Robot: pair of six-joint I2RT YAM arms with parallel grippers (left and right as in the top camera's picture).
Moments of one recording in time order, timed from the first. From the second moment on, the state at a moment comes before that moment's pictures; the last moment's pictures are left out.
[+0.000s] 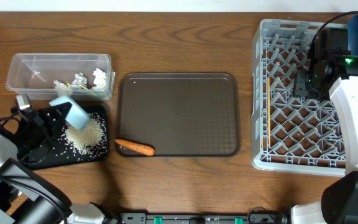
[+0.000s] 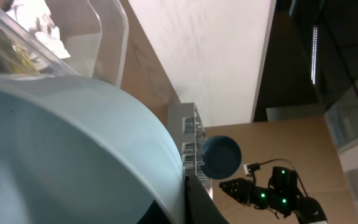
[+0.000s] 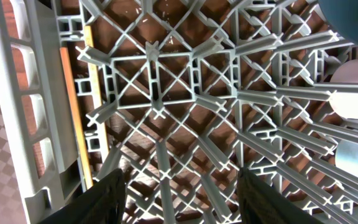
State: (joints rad) left arm 0.87 1.65 0.97 -0.85 1.44 0.14; right arm -0.06 1.64 1.47 -1.09 0.17 0.08
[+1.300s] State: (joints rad) left arm -0.33 1.41 1.02 -0.31 0.28 -0.42; right arm -0.06 1.64 1.47 -1.08 0.17 0.07
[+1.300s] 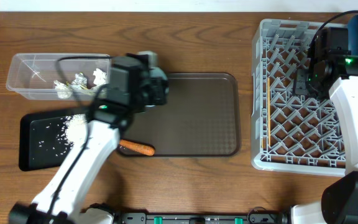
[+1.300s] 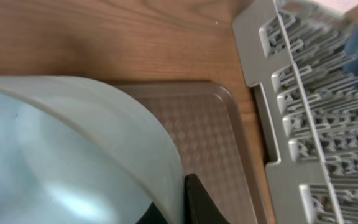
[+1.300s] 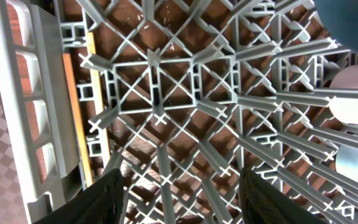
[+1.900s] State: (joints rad) left arm -0.58 1.82 1.02 0.02 0.14 -0.43; right arm -0.06 1.64 1.47 -1.09 0.15 0.07
